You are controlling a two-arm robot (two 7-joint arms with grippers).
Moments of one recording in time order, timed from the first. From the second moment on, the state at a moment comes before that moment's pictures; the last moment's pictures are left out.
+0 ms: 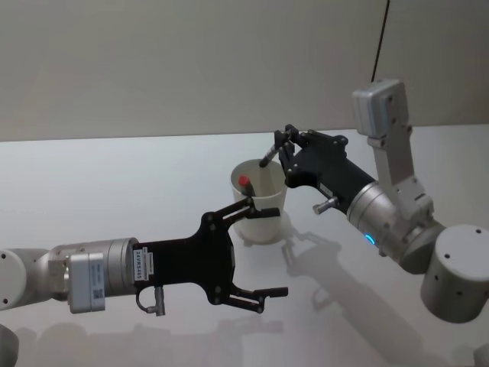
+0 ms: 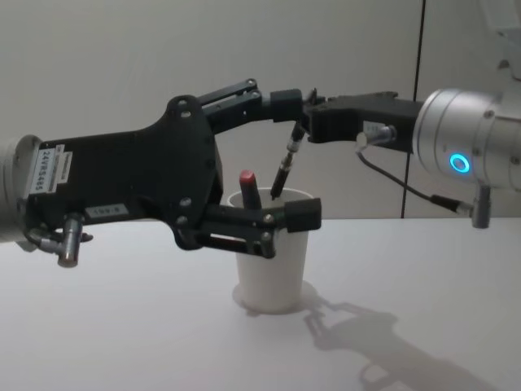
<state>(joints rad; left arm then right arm) -0.44 0.39 0.28 -1.36 -0.36 -0.67 -1.29 0.37 0.12 -0.37 -1.57 0.11 0.16 0.25</state>
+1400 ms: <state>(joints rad) -0.44 0.39 0.28 -1.36 -0.36 -0.67 -1.29 0.40 0.10 -0.37 -1.61 0.13 0.34 0.25</state>
